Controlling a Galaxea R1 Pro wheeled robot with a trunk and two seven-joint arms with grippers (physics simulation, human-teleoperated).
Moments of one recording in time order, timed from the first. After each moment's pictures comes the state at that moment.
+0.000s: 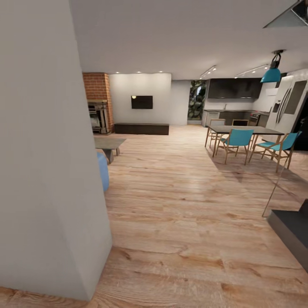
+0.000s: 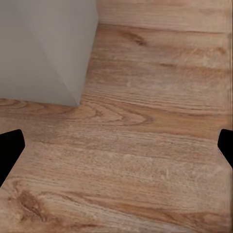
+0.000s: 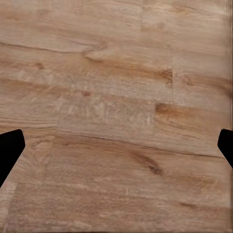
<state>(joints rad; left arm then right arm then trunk) -0.11 0.06 0.00 -0.45 0.02 -0.28 0.01 -0.02 -0.11 -0.01 -0.69 0.00 -0.19 0.01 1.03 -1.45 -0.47</state>
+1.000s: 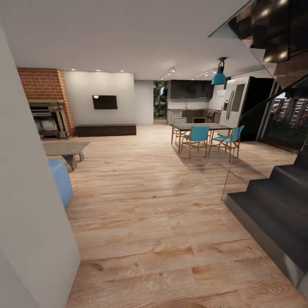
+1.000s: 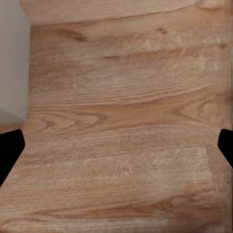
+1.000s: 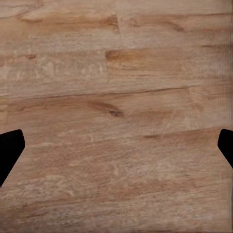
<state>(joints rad) -0.10 0.06 0.01 -0.38 0.02 -0.30 -0.01 -0.02 -0.11 -0.01 -0.60 -0.01 -0.19 0.01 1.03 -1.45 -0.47</state>
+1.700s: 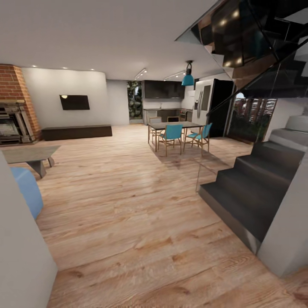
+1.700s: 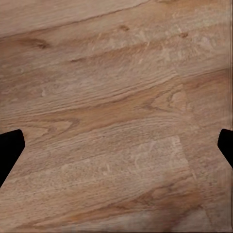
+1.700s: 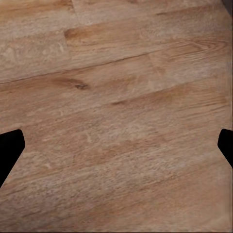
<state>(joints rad) -0.09 0.06 0.03 -0.38 0.03 -0.30 -0.01 -0.02 -0.11 -0.01 -0.61 -0.02 -0.19 0.01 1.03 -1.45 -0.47</state>
